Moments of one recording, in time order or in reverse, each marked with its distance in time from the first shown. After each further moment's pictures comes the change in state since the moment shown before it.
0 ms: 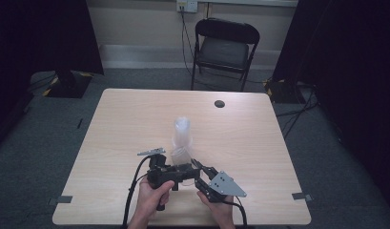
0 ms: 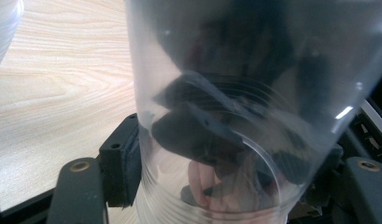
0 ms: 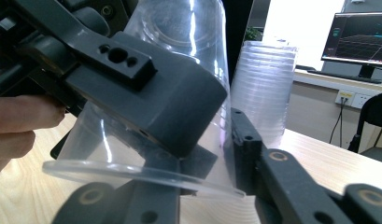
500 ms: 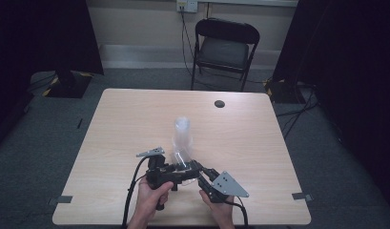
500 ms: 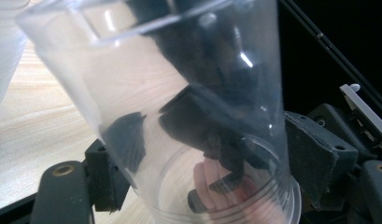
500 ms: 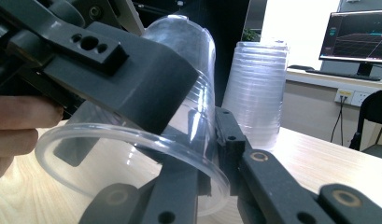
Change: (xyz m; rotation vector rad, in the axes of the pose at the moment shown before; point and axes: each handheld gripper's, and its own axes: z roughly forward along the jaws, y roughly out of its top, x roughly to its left) left arm -0.002 0.000 -0.003 -0.020 0.017 0.053; right arm -0.003 -0.002 -0.003 -0.015 -0.002 0.025
